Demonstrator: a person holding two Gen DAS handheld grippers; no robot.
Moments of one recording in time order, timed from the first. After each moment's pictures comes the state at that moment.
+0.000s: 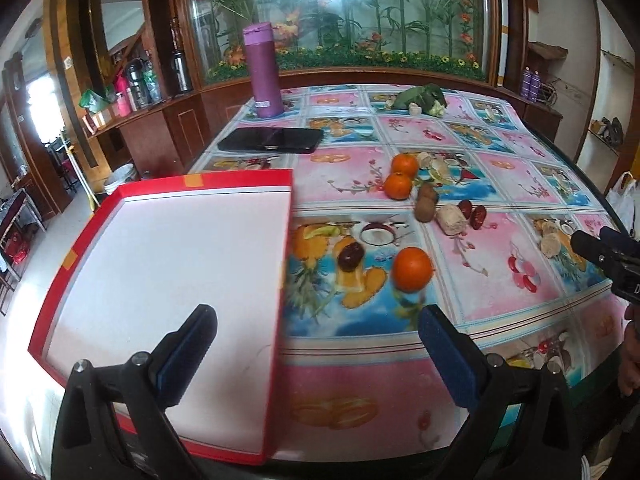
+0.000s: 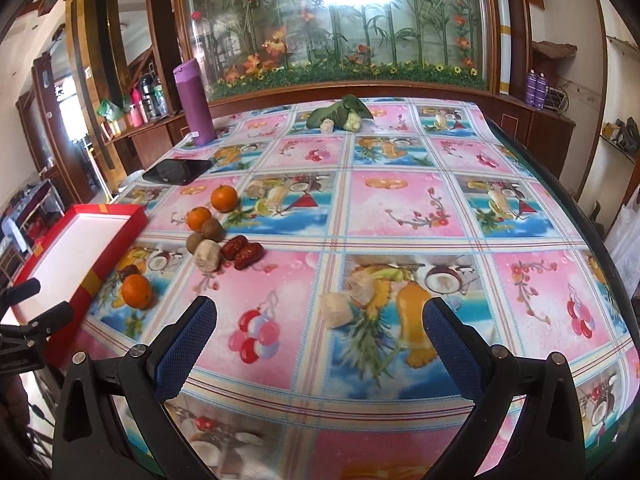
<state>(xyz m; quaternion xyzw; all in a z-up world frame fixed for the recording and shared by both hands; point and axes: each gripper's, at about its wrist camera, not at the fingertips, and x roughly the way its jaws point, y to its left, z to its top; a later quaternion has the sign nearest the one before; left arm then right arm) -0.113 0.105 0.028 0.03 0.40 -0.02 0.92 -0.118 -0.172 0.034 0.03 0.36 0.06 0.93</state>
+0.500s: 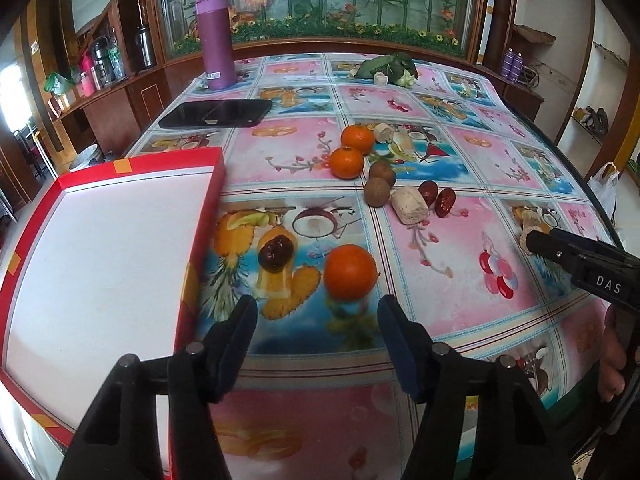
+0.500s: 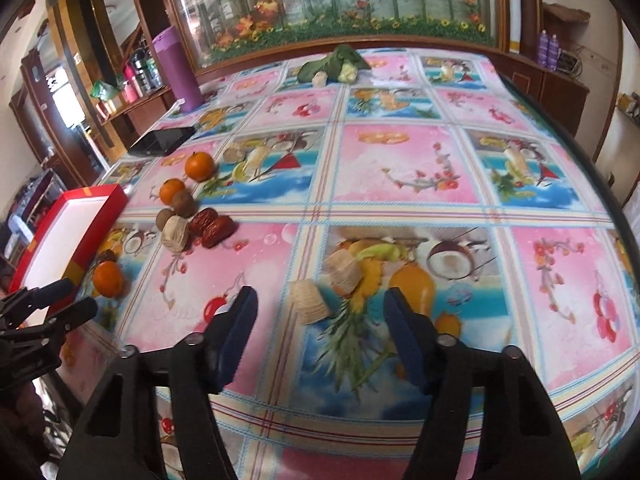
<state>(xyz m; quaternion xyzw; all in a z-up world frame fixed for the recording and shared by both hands) -0.085 0.071 0.010 0.01 0.45 -0.06 0.89 -0.085 -0.181 0.007 0.06 0.44 0.09 0.89</state>
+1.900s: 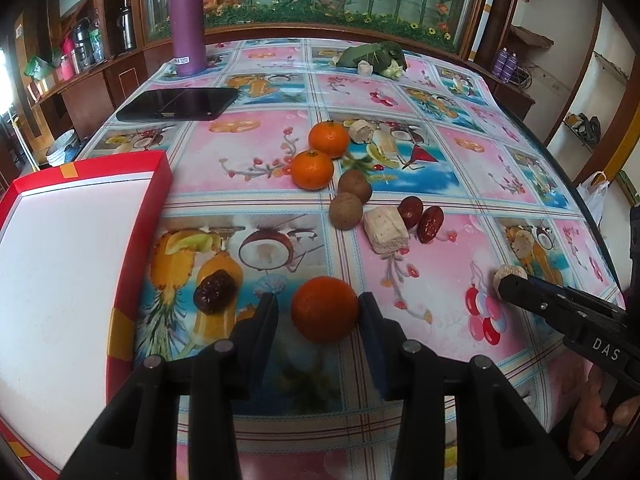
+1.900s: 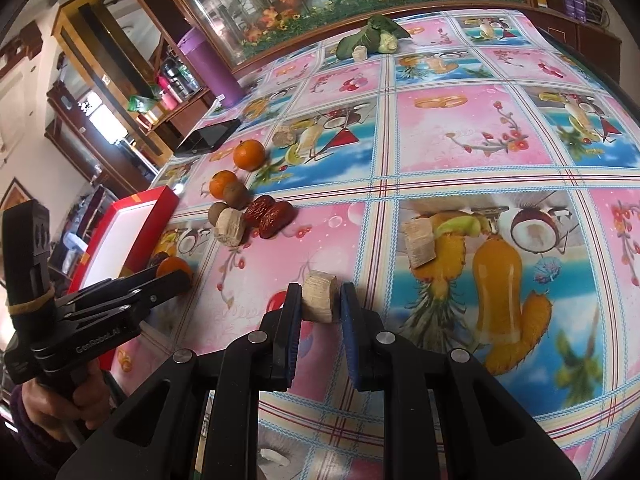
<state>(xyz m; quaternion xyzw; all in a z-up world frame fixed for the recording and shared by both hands) -0.044 0.047 -0.004 0.00 0.47 -0.08 0.88 -0.076 -0.172 -0.002 0.14 0.46 0.18 0.86</state>
